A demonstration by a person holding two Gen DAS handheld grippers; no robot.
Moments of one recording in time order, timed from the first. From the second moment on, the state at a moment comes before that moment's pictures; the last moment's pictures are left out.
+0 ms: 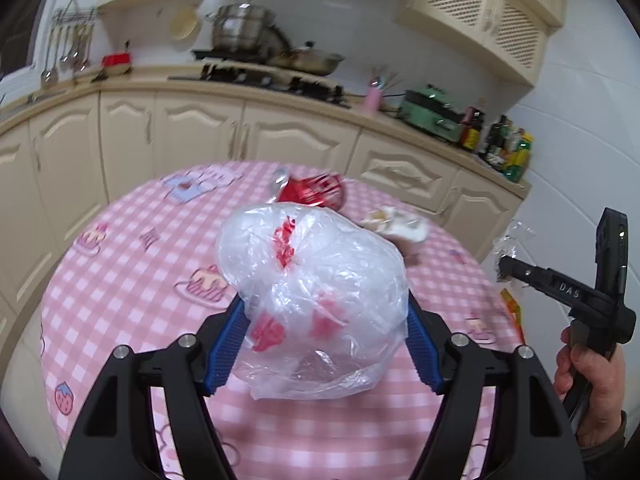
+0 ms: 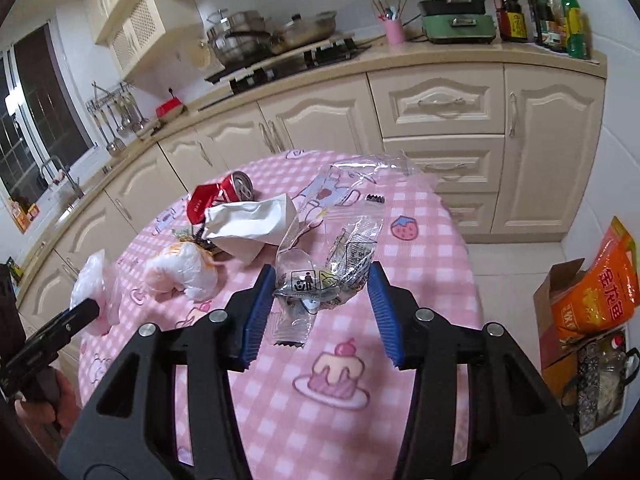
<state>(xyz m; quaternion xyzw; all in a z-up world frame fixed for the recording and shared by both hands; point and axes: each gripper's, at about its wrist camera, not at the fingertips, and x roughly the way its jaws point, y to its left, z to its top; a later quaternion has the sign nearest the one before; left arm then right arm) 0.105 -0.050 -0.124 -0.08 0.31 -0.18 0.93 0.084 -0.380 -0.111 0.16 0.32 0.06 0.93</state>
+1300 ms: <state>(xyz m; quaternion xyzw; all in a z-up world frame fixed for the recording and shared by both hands) 0.038 -0.458 -0.224 0.12 0.42 -0.46 0.77 -0.091 -0.649 -0.253 0.38 0.33 -0.14 0.85</state>
